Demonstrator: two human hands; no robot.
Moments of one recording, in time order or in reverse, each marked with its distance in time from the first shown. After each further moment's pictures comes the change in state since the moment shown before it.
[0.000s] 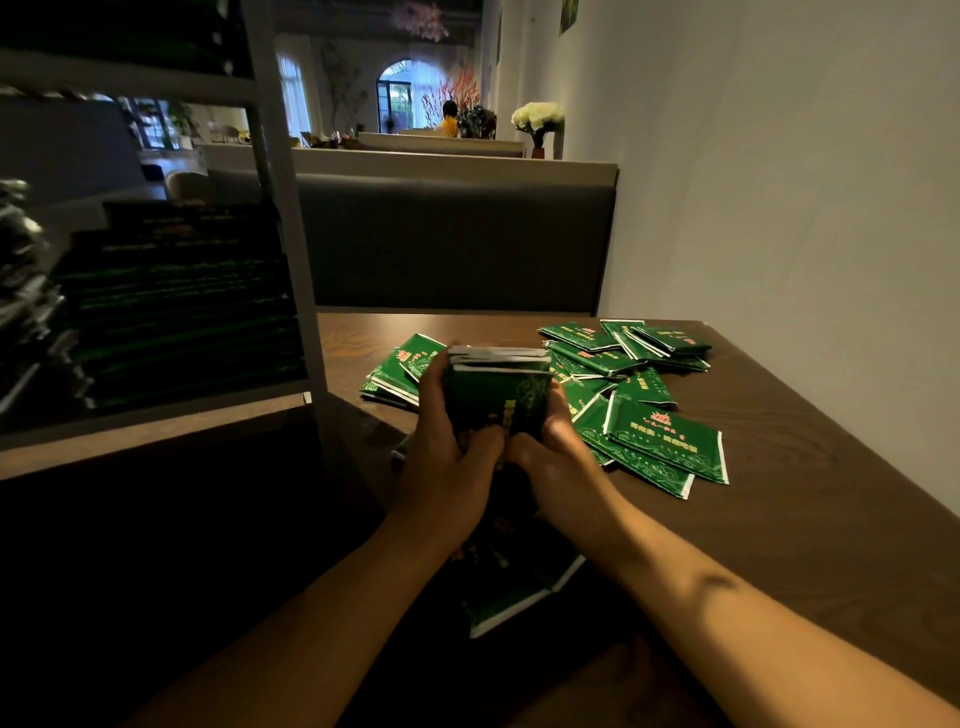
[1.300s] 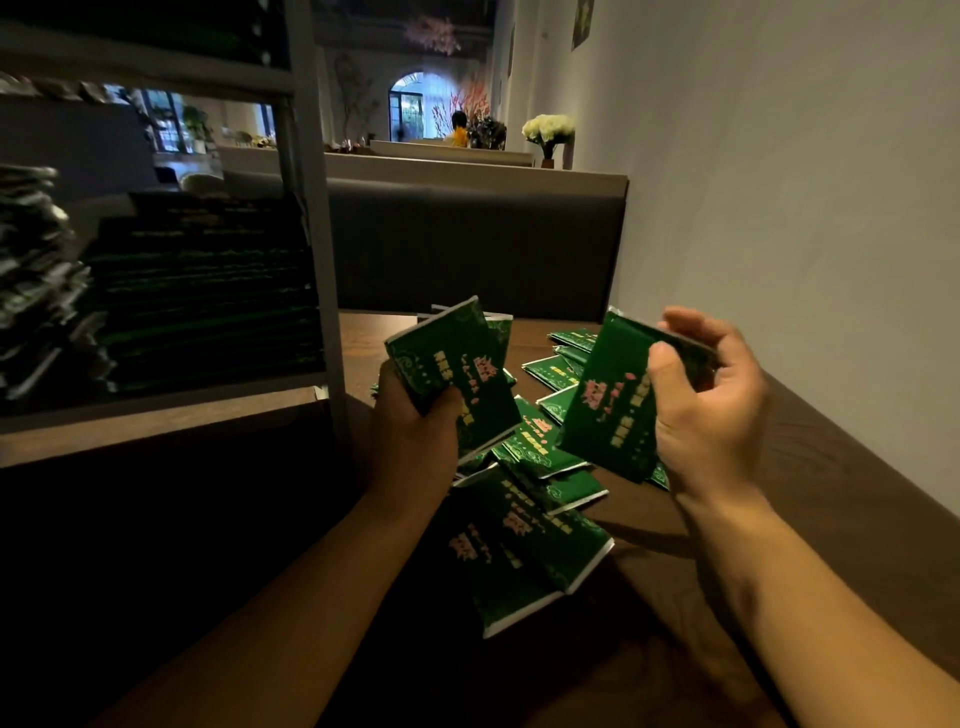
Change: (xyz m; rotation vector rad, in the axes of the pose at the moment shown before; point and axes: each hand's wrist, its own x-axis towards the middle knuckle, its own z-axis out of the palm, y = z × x) left_hand 0.018 0.006 -0.020 -0.097 0.276 -0.099; right_hand -0.002 -0.040 -0.051 -0.198 0.592 -0.436
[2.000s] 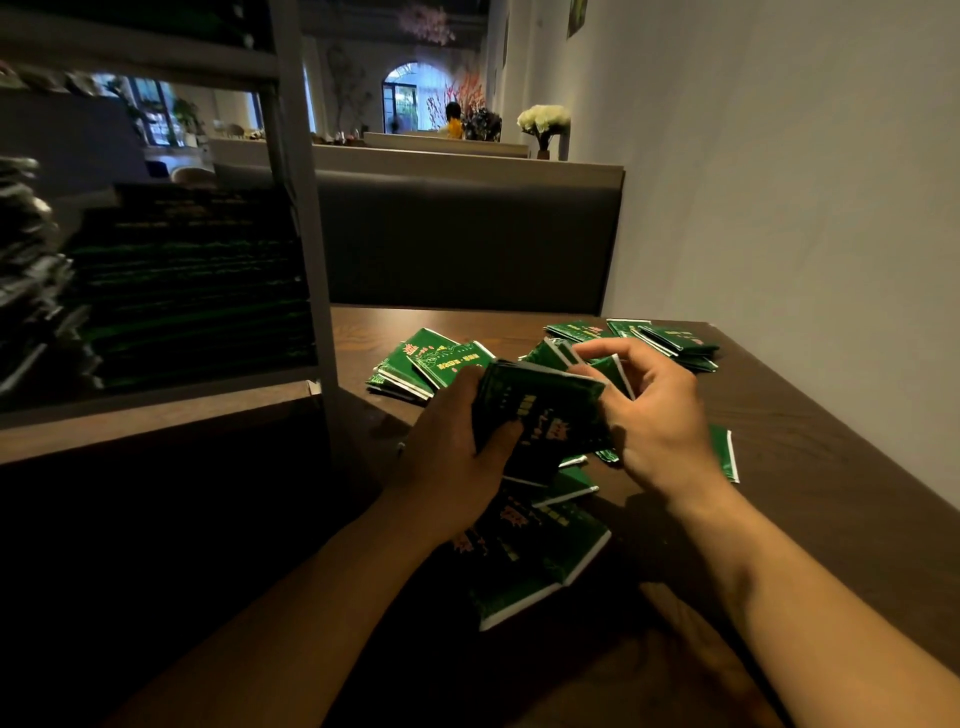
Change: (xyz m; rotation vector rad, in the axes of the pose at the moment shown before) left_hand -0.011 -0.009 0.000 0.533 -0.406 0.238; right_hand -0.001 0.014 0.006 -0.116 -0.405 0.163
